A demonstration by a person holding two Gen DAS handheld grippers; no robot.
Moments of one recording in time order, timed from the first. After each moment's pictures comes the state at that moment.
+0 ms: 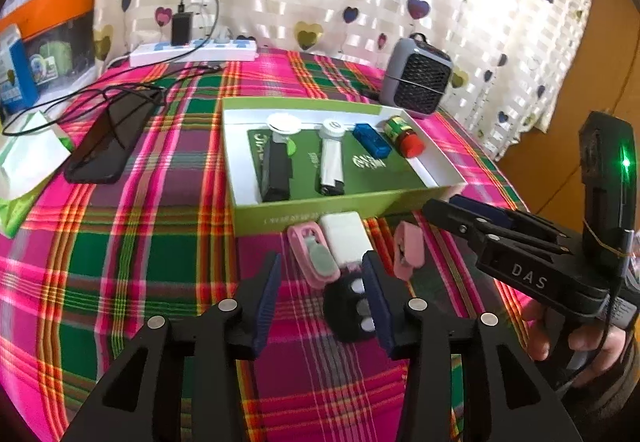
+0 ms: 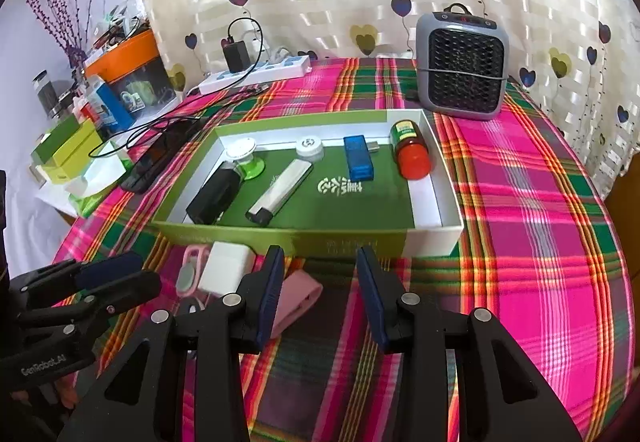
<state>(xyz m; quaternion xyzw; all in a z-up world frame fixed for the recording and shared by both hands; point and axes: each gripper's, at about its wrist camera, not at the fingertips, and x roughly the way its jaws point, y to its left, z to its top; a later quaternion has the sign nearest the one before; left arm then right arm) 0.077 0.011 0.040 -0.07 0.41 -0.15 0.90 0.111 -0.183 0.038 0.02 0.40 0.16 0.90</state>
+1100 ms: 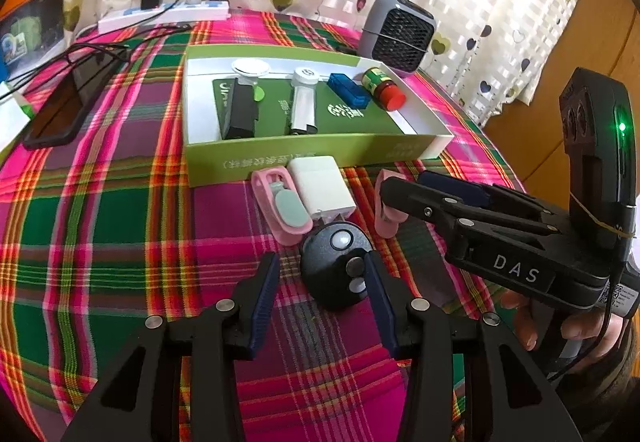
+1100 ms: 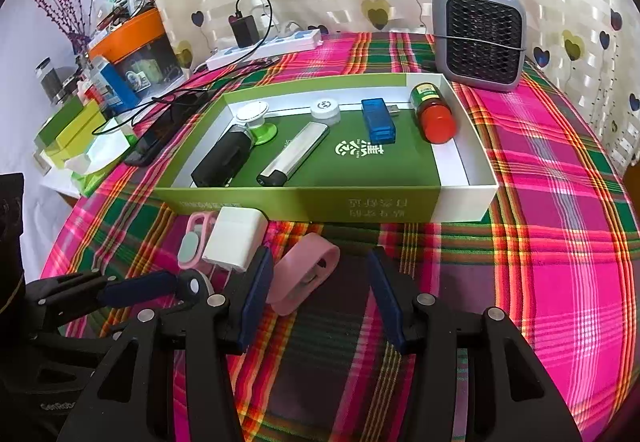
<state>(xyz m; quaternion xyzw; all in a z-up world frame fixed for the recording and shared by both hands) 0.078 -0.004 0.011 -0.07 0.46 -0.19 0.87 0.109 -0.174 0.017 0.02 0.43 0.17 0.89</state>
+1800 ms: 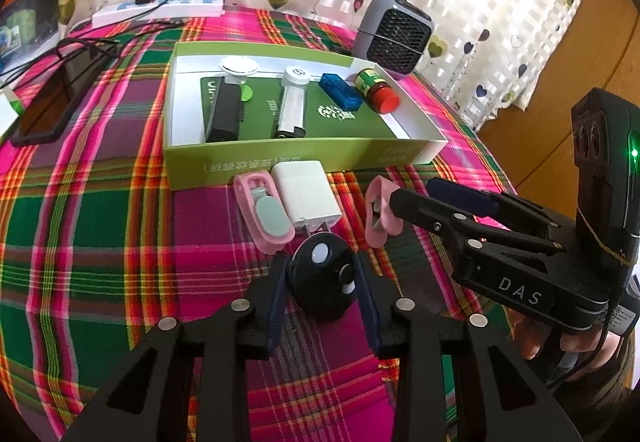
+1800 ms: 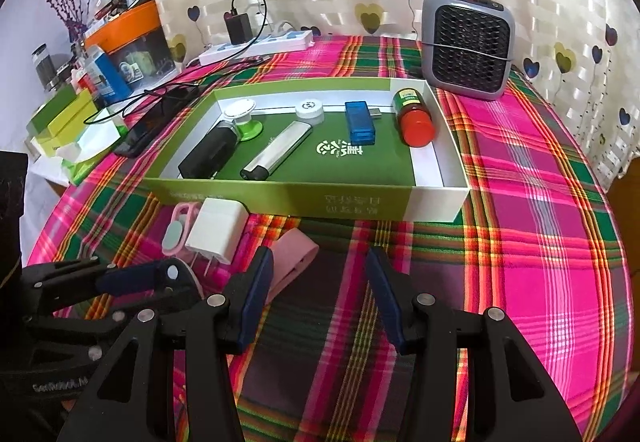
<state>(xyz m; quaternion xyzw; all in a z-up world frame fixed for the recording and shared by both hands) 0.082 -0.009 0.010 -0.09 0.46 -0.19 0.86 0.103 -0.181 0.020 -0.01 0.42 0.15 0.89</state>
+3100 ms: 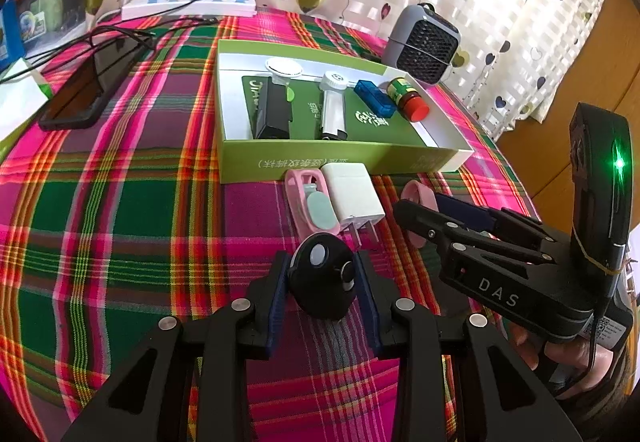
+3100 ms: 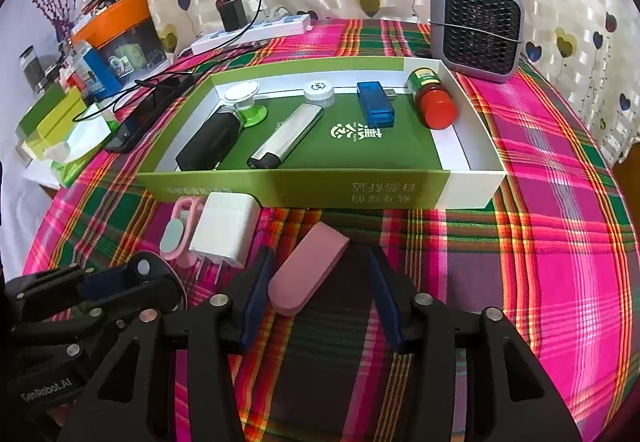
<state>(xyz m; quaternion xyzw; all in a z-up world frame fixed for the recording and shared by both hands) 0.080 0.012 0.009 -0.10 0.46 -0.16 0.87 0.109 -0.161 0.008 0.00 0.44 0.14 0.89</state>
